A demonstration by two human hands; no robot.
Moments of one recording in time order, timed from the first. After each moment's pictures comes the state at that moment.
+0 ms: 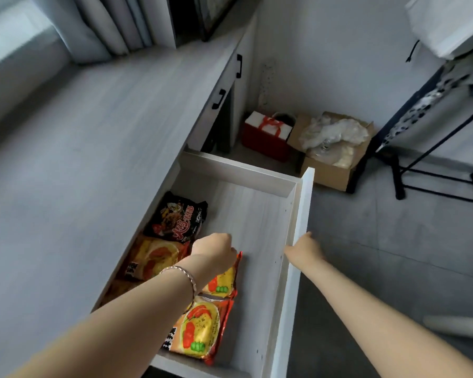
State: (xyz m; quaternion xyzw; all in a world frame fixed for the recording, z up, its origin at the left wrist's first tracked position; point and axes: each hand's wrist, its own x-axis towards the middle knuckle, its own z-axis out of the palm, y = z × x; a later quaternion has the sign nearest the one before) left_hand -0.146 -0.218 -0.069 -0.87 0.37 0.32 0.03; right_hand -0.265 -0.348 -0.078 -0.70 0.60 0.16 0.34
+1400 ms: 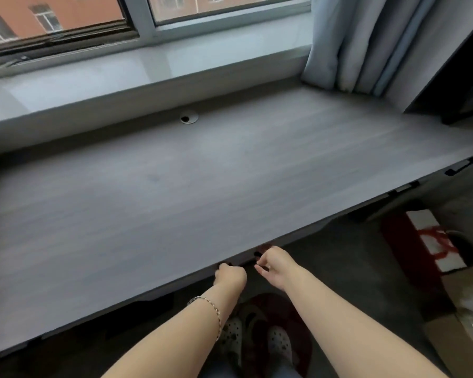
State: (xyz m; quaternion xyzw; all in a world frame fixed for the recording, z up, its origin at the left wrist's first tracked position) left_hand -0.036 -0.161 -0.128 -0.81 -0.31 0.35 -0.36; right_hand -0.005 -0.266 -0.095 -0.56 0.37 0.35 0.65
